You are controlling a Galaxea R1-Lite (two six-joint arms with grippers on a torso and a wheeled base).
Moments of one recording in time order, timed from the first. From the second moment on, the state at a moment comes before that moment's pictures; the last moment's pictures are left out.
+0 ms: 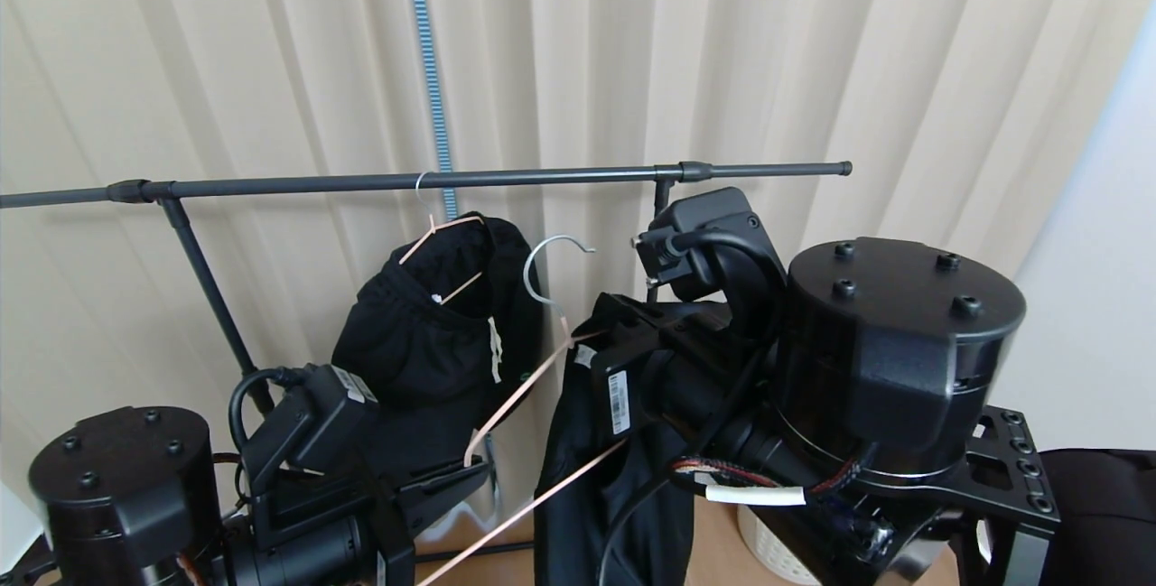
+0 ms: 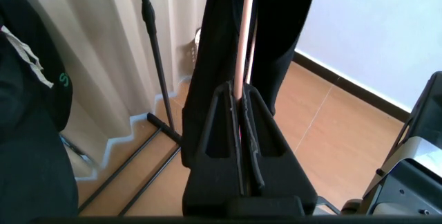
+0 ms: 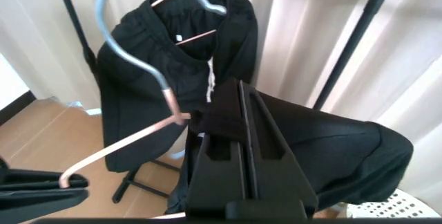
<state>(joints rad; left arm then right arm) -0.60 1.54 -0.19 -1.05 -0.24 -0.01 1.04 1.77 -0.92 -0.70 -0.59 0.08</state>
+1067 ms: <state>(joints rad) -0.60 1.51 -0.13 -1.23 -0.24 -0.01 1.03 1.73 -0.95 -0.69 -0.59 0.11</state>
